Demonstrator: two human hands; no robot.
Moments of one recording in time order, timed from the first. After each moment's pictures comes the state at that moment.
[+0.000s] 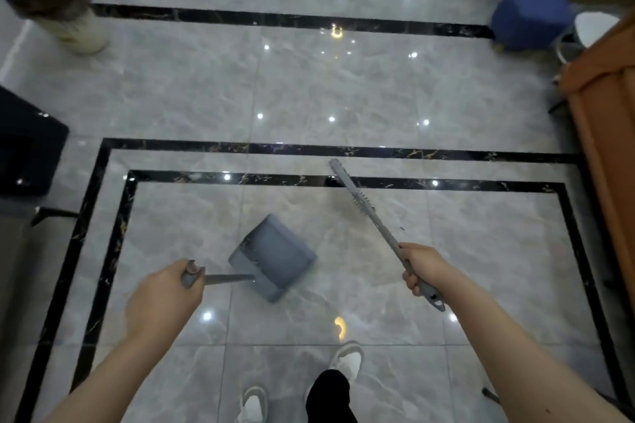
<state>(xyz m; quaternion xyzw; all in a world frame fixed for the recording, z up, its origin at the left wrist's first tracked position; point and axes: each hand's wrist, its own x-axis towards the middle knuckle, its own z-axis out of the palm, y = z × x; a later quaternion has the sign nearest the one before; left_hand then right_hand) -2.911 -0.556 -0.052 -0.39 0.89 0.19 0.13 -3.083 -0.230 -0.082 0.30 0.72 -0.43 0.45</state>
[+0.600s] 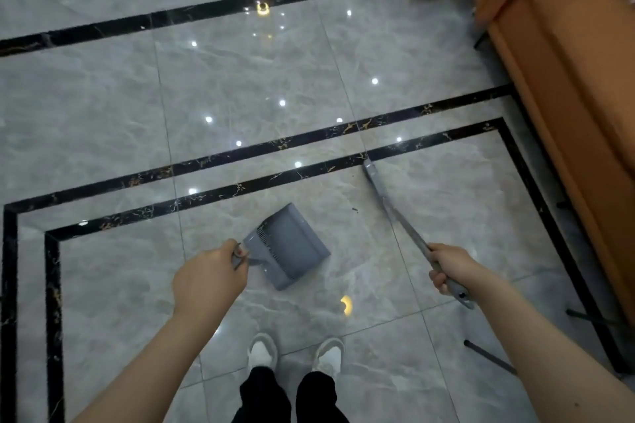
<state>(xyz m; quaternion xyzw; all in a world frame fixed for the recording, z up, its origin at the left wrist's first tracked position) -3.074 -0.385 -0.083 -0.14 0.97 0.12 0.14 -3.124 -0.031 -0.125 0.45 0.65 -0.47 0.40</state>
